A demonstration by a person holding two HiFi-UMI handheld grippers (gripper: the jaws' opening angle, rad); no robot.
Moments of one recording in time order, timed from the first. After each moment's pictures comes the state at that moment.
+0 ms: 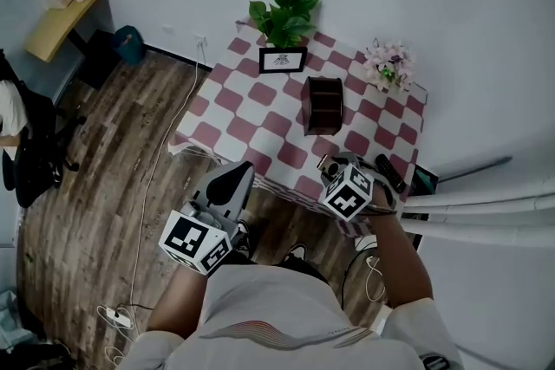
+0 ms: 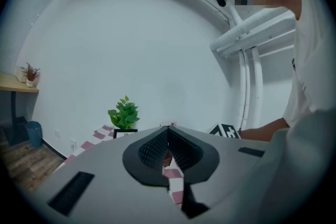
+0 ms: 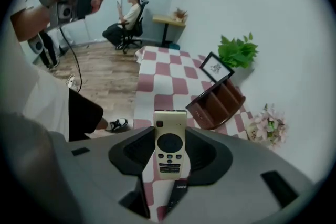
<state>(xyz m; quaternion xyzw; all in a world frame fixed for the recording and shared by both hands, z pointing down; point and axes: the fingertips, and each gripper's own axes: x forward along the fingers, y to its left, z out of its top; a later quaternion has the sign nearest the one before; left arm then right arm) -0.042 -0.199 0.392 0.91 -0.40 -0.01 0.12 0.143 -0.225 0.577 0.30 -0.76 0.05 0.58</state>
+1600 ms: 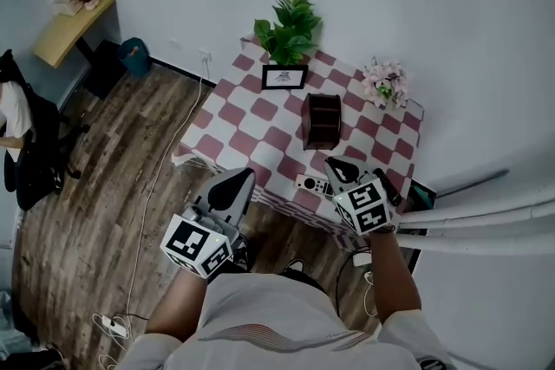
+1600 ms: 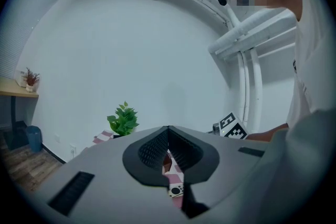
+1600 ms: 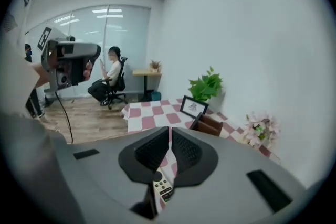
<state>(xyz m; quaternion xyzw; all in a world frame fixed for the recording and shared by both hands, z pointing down) -0.045 -0.195 0.374 0.91 -0.40 -0.03 0.10 0.125 -0.253 0.484 0.43 -0.85 0.06 0.30</state>
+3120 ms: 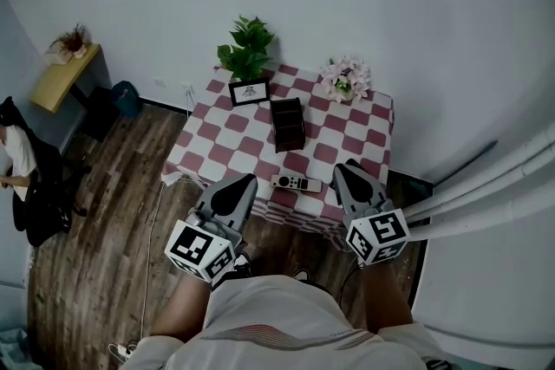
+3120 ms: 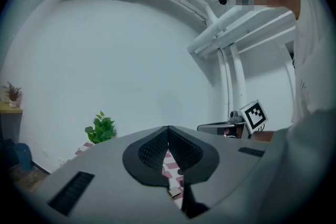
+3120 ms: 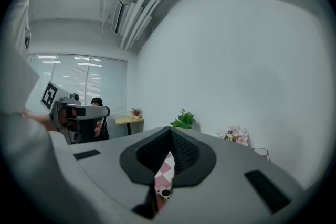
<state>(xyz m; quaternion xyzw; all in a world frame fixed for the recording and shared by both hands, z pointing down) 0.044 -0.137 0.330 0.94 -0.35 -0.01 0.04 0.210 -0.147 0.361 0.54 -0.84 0.05 0.03</state>
